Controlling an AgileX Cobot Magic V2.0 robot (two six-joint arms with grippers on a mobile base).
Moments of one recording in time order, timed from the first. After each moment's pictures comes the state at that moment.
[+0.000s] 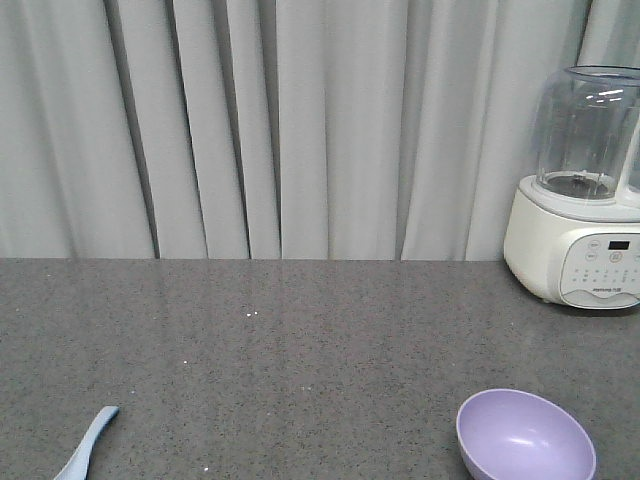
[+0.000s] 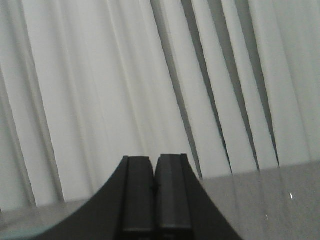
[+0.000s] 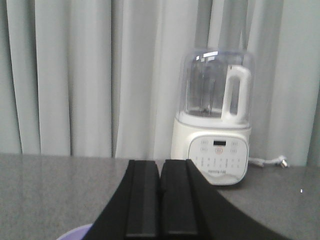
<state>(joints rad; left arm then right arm) 0.04 0.30 -0.46 -0.03 0.05 0.25 -0.03 0.33 -0.42 -0.12 0.07 0.08</state>
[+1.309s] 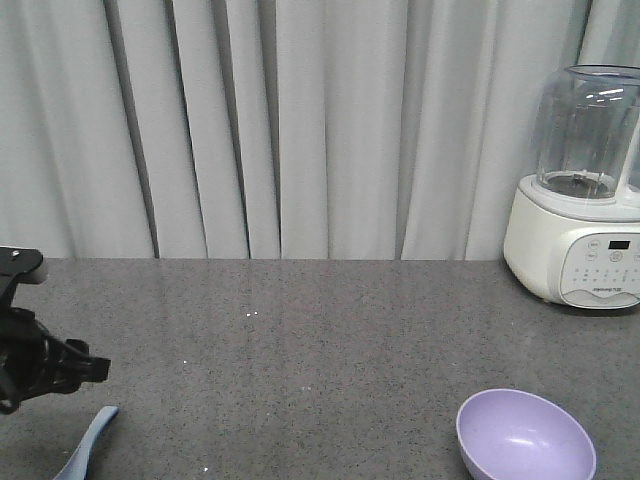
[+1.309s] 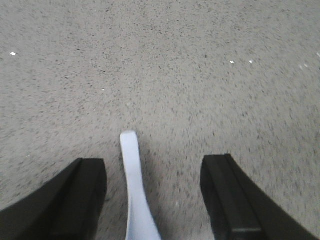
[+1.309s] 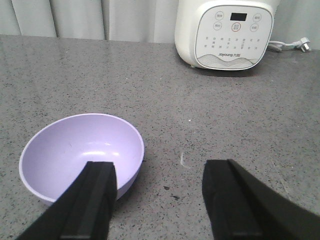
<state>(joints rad) -0.08 1.46 -1.13 -0.35 0.57 0.34 -0.03 0.62 -0.42 -0.12 0.20 0.09</state>
